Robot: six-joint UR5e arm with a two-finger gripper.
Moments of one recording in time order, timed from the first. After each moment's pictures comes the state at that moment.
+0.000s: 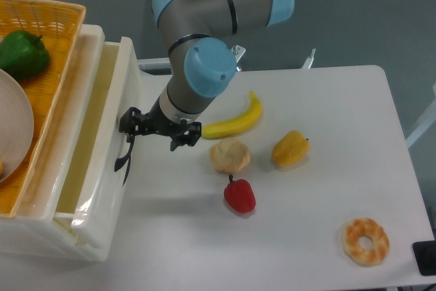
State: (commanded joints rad) arm 2.37 -1.84 -1.56 -1.47 1.19 0.38
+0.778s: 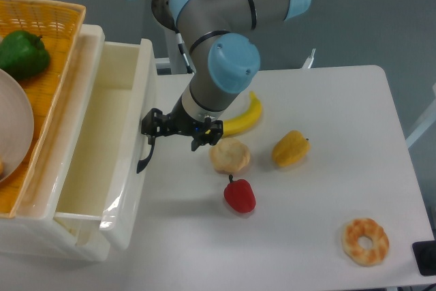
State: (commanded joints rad) arm 2.43 -1.84 -1.54 -1.47 1.19 0.39
